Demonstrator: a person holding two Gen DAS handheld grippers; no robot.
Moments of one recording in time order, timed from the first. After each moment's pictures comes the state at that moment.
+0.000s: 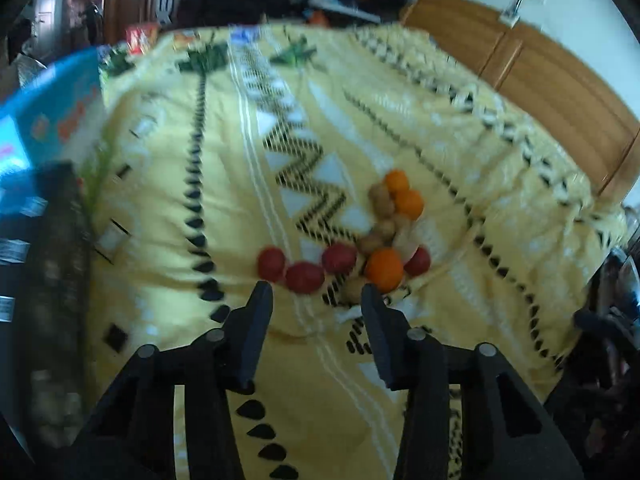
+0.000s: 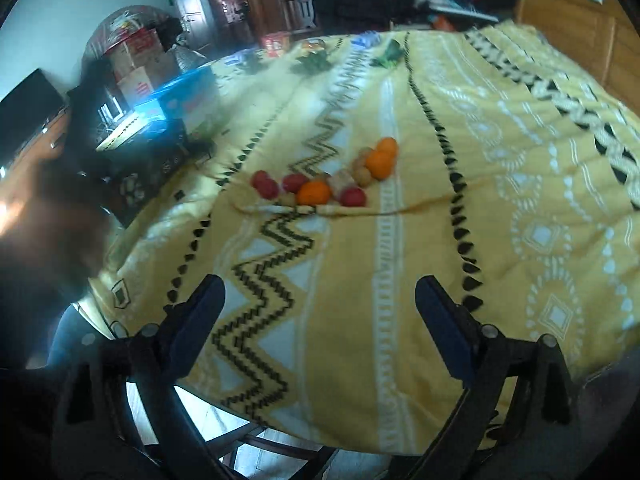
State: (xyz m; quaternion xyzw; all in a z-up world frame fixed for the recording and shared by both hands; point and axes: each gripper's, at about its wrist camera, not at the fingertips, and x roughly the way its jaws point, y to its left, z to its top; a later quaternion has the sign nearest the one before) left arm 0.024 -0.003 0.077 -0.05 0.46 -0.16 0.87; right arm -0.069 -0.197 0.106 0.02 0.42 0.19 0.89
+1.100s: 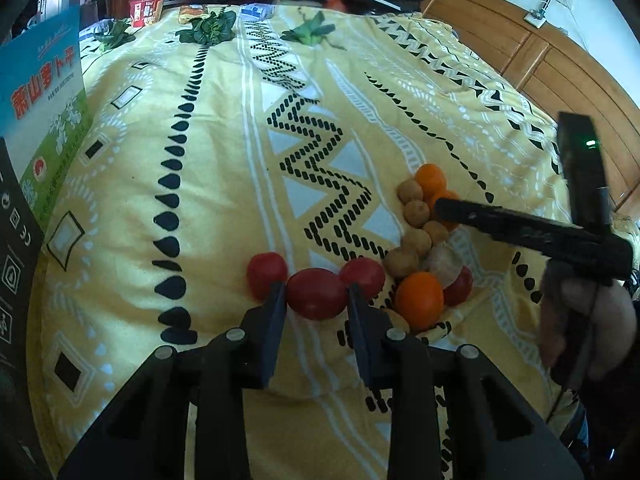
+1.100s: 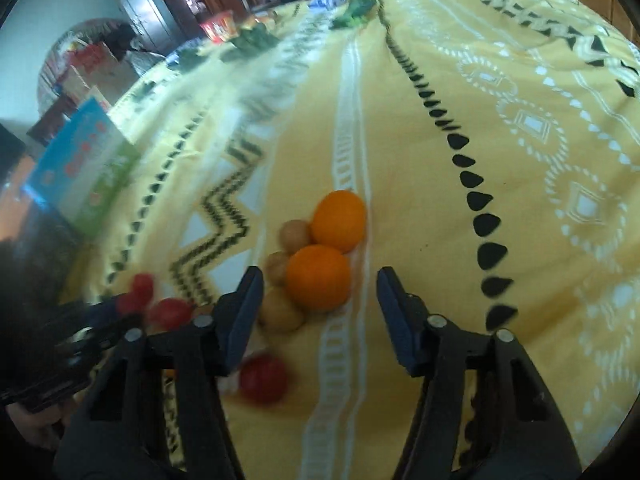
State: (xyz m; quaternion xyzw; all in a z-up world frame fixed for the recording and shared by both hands) left arm 0.069 -0.008 0.045 -0.07 0.47 -0.14 0.87; right arm 0.139 -0.195 0.030 0.07 0.49 0.16 0.85
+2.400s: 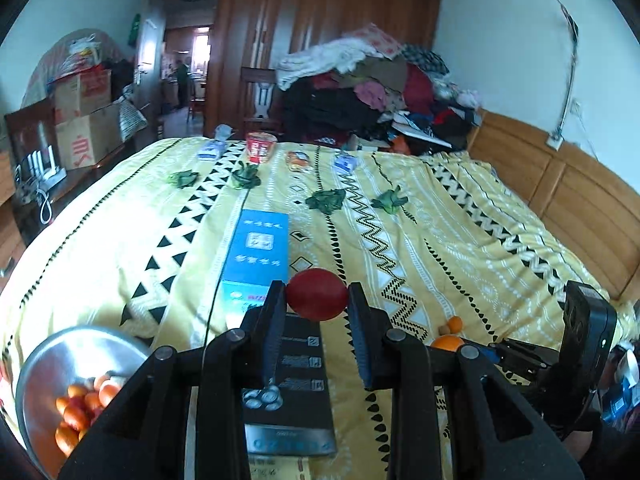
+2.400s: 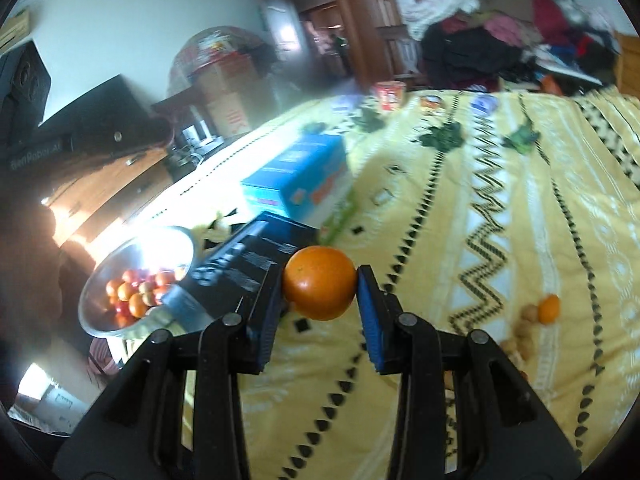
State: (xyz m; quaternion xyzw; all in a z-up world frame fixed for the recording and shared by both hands) left arm -0.063 0.180 0.285 -0.09 0.28 -0.01 0.95; right arm 0.007 -0.018 0.184 0.01 0.33 0.36 0.87
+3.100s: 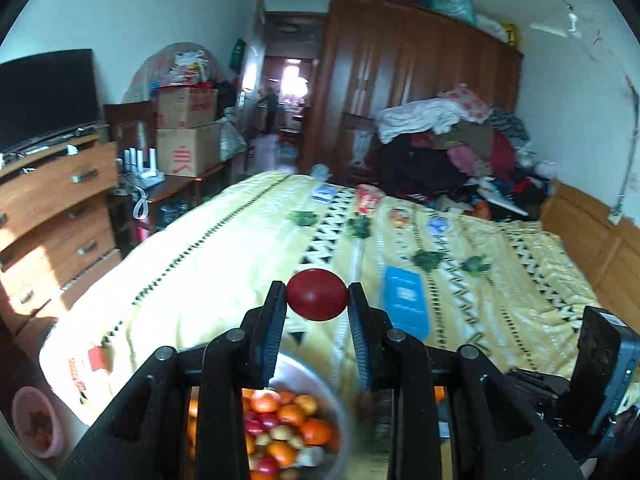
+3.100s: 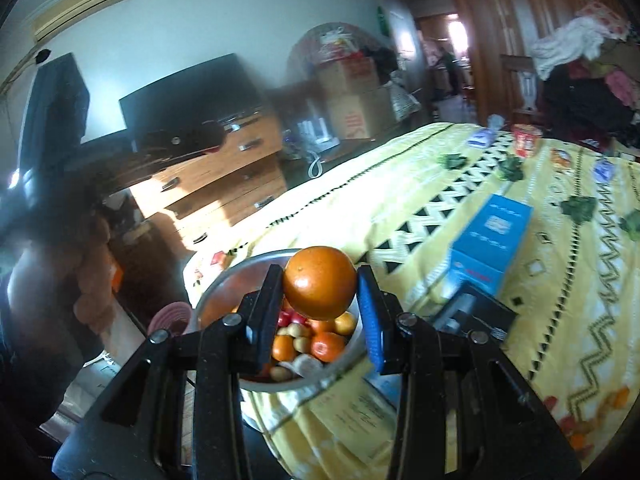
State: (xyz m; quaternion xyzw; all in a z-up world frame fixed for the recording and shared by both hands) left arm -0.178 0.346 0.350 -0.12 0.22 0.15 0.96; right arm -0.051 0.152 0.248 -0.02 0.29 0.53 0.80
